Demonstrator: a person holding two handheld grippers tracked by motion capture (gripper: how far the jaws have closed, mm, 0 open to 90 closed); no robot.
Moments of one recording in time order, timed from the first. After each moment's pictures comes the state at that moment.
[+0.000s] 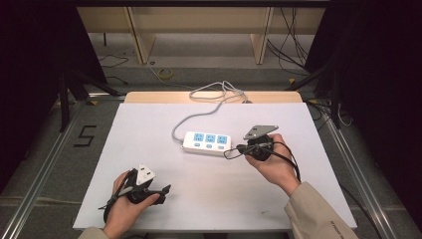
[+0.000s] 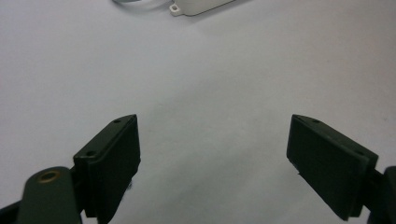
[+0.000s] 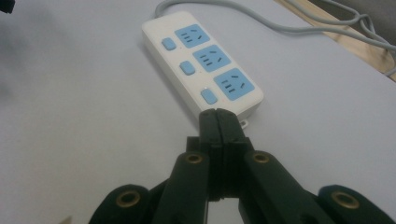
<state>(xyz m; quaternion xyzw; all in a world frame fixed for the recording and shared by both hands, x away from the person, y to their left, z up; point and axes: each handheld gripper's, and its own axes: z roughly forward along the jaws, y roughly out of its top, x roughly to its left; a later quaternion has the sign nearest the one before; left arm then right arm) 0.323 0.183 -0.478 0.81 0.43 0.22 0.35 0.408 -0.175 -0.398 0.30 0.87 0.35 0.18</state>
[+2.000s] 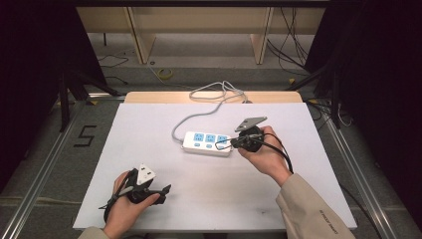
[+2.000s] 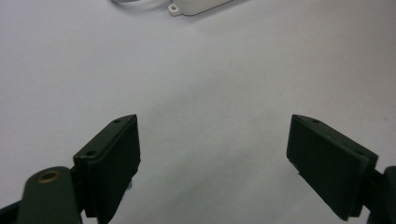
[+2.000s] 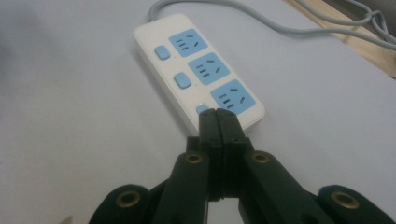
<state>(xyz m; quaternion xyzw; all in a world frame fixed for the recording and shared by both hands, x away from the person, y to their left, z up) 0.324 0.182 -0.478 0.81 0.42 0.22 0.34 0.433 -0.155 -0.397 0.31 0.88 0.33 0.17</state>
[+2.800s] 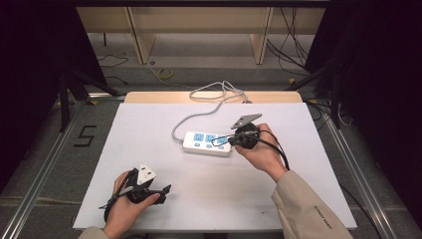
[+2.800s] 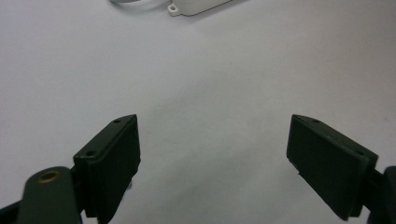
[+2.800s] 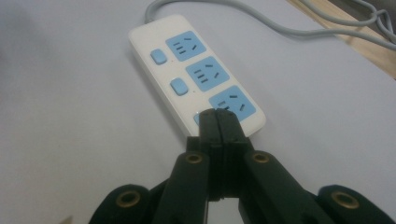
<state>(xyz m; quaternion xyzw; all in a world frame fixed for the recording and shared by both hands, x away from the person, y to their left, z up) 0.324 0.182 -0.477 0.81 0.42 0.22 0.34 0.445 -0.146 -0.399 0.31 0.88 0.32 0.16</state>
